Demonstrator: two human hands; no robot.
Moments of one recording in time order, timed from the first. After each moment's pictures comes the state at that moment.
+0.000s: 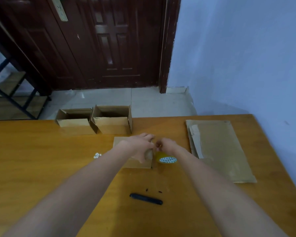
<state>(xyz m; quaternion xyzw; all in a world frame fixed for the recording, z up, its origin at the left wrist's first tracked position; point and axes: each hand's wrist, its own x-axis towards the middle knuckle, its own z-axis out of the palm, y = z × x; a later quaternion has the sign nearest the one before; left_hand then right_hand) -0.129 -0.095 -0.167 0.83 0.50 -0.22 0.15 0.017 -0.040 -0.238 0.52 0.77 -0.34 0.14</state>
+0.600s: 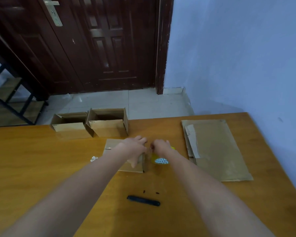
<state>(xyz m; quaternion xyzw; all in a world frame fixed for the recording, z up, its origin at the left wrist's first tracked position) -0.122 -0.096 -0.163 0.82 0.47 -0.32 0.10 0.004 -0.045 -0.237 0.53 0.78 -0.29 0.15</state>
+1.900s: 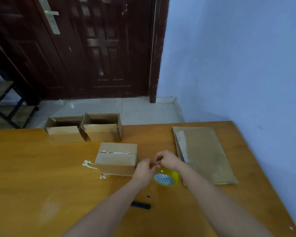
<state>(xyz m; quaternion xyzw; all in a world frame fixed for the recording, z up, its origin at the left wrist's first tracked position) -0.048 -0.156 -0.224 0.54 0.70 0.19 0.42 0.071 -0.081 -0.215 0.53 0.72 -0.44 0.02</state>
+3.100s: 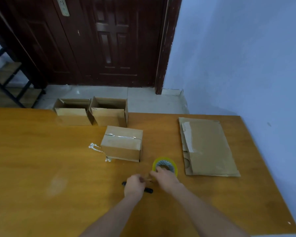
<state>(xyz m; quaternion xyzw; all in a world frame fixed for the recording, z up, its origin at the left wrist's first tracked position) -0.057 -0.243 -0.273 0.40 0.81 0.12 0.42 0.067 -0.178 -0.265 0.41 0.86 -0.19 0.24</state>
